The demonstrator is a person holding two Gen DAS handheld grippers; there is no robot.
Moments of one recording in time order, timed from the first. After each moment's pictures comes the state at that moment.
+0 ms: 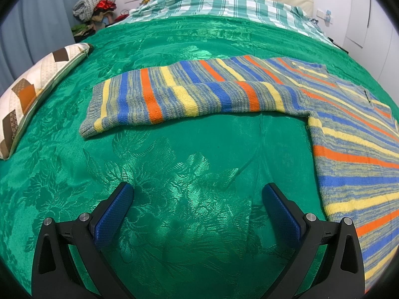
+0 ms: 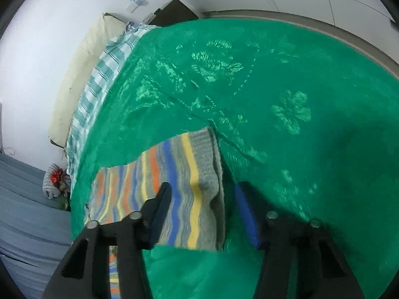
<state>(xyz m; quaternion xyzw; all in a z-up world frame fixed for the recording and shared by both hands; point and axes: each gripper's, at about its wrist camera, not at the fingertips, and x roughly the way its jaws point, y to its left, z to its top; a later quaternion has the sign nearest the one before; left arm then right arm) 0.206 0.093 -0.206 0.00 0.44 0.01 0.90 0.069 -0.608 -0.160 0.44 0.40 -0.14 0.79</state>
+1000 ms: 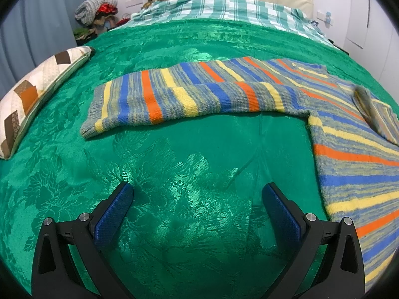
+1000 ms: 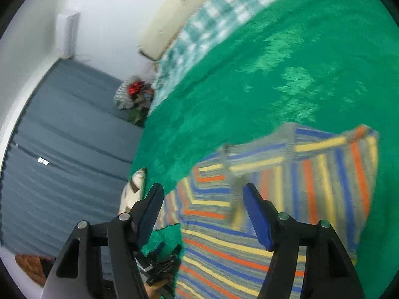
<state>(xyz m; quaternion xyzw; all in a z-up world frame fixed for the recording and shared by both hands) 0.203 0.086 -0.208 0.00 0.43 0.02 0.90 0.306 -0.338 -0.067 0.38 0.46 0.18 0.78</state>
